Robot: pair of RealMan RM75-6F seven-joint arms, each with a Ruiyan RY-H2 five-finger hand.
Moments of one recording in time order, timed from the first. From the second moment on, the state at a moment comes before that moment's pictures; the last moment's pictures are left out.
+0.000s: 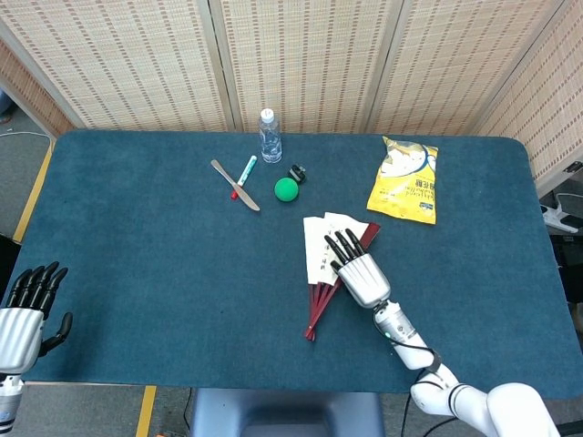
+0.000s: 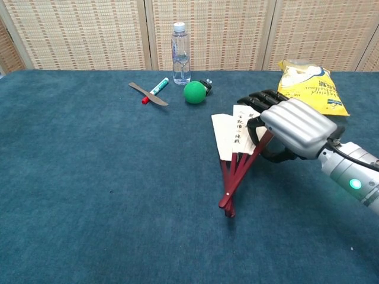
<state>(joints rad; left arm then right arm) -0.11 -1.29 -0.03 -1.28 1.61 1.61 -0.10 0.59 -1.92 0.09 -0.79 -1.63 1.28 -0.17</state>
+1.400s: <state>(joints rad) -0.42 -1.33 -0.06 -1.67 1.65 1.27 -0.48 0.78 -1.37 0.39 -1.97 -1.04 1.07 -0.70</state>
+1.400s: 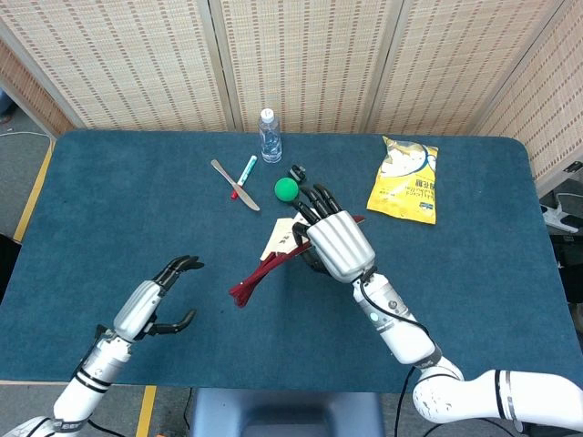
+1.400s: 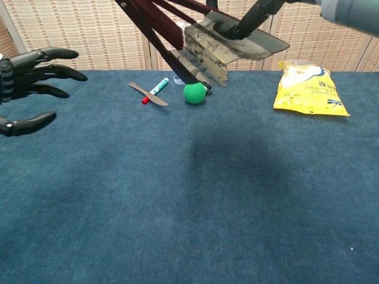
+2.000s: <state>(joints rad) -0.51 -1.51 -0.14 -1.65 1.47 1.17 -0.38 1.10 -1.41 0.42 -2.06 -0.59 1.14 -0.95</state>
